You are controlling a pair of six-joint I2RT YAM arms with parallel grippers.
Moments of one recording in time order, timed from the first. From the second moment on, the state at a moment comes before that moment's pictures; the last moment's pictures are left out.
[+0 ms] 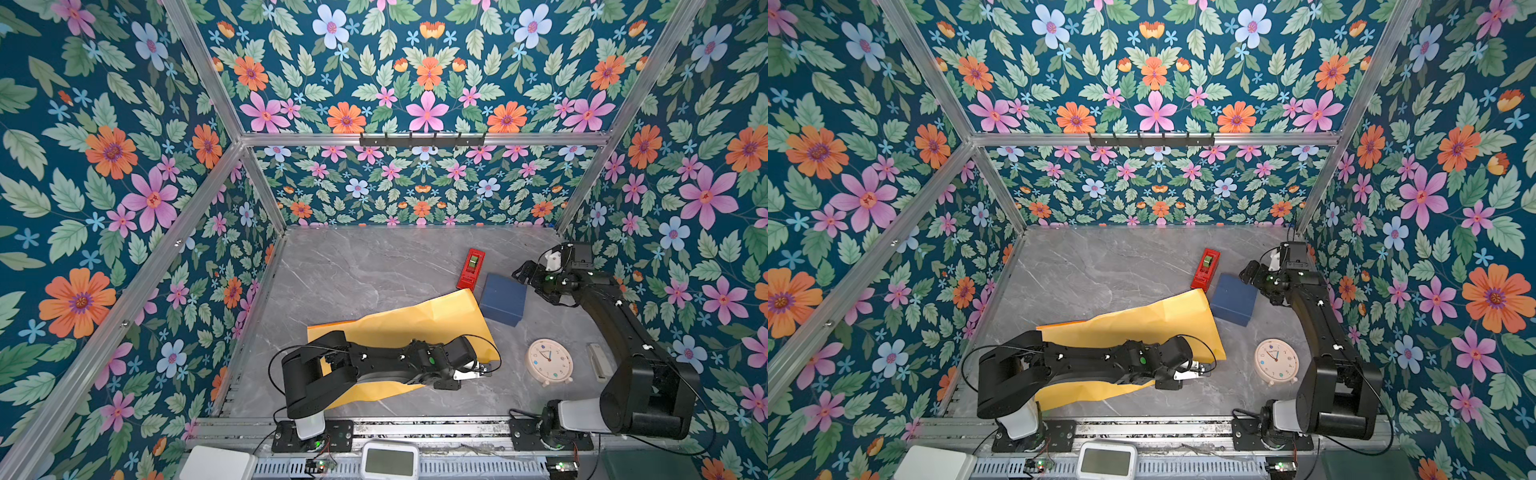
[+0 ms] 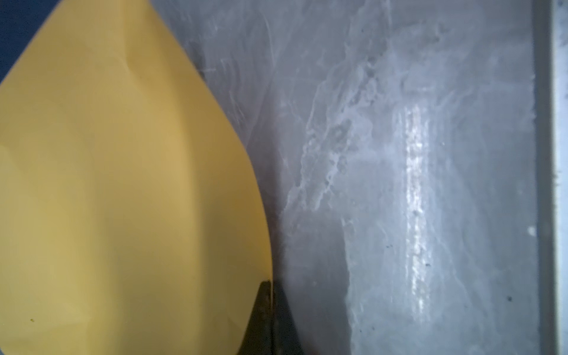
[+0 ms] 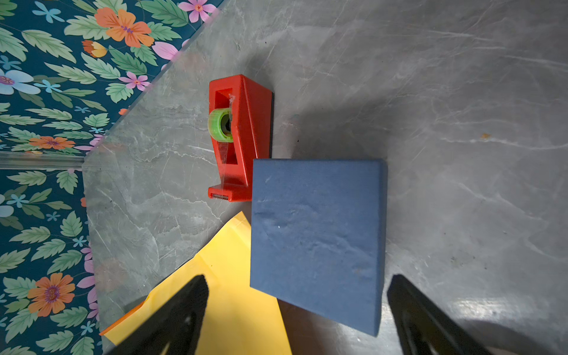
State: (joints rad) left arm -1.28 1.77 0.99 -0.27 -0.10 0.50; right arm -0.12 1.38 1.11 -0.66 -0.34 0.45
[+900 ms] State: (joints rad) left arm -0.98 1.70 1.04 0.05 0.20 -0.02; right arm -0.17 1.53 1.06 -0.63 -0.35 0.45
